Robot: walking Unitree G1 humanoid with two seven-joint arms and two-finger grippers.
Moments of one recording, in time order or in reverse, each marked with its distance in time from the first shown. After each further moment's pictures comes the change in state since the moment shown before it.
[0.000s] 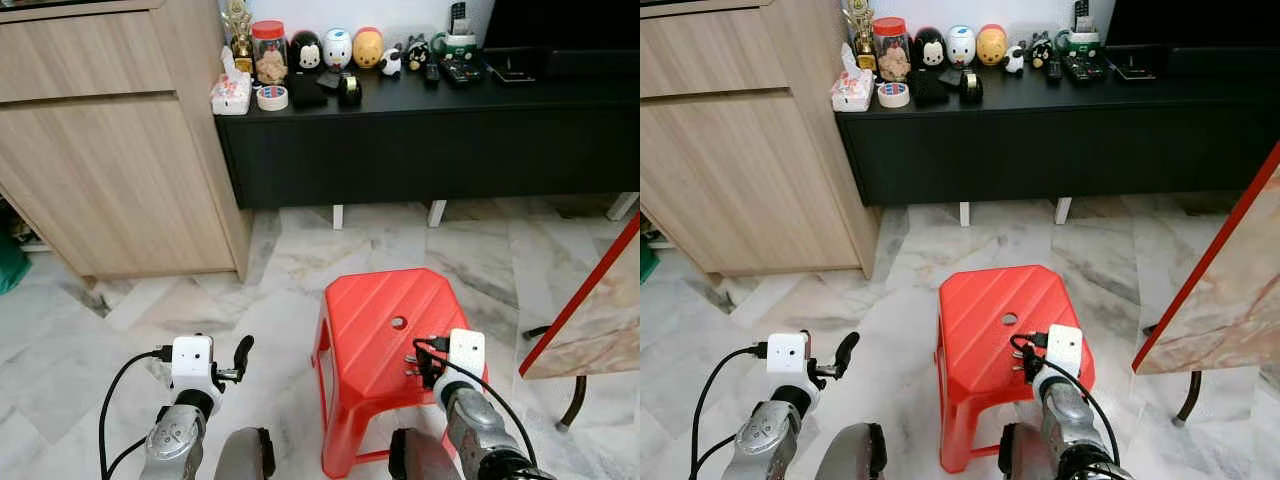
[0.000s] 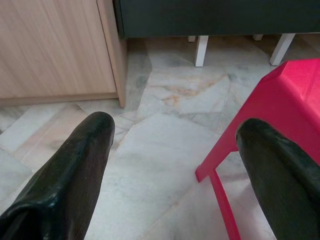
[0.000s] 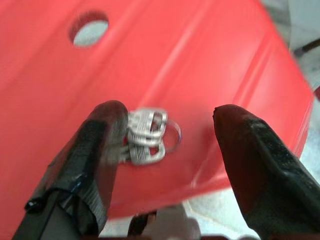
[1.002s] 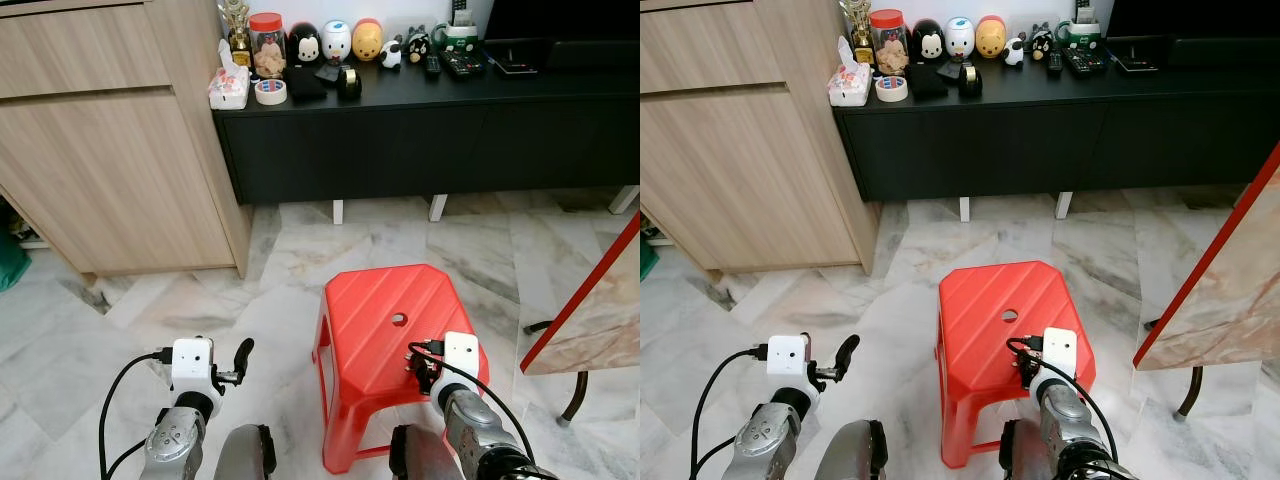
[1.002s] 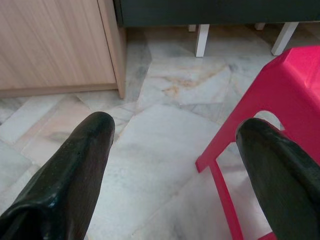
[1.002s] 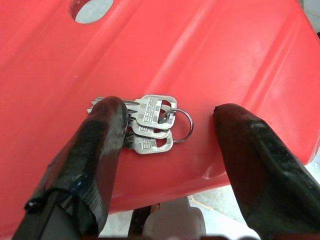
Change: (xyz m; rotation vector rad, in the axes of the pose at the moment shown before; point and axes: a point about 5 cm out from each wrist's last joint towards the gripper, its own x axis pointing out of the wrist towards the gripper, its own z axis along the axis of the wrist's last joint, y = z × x) left arm -0.002 0.000 -0.003 -0.002 0.022 -0.004; right arm 0.002 0.003 0.001 -0.015 0.041 0.014
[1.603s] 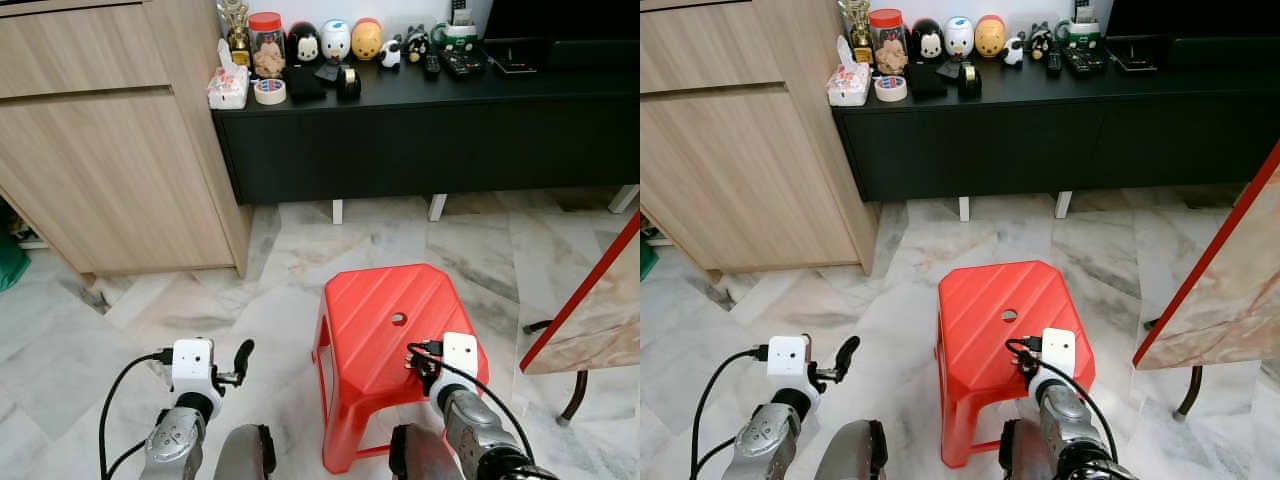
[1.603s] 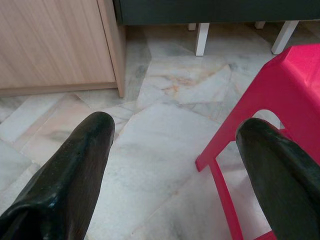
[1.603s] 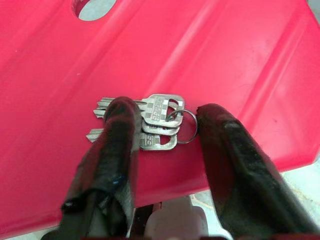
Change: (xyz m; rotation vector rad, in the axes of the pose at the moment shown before) left arm 0.000 0.000 0.000 0.000 0.002 0.001; right arm 0.000 0.001 0.000 0.000 0.003 0.011
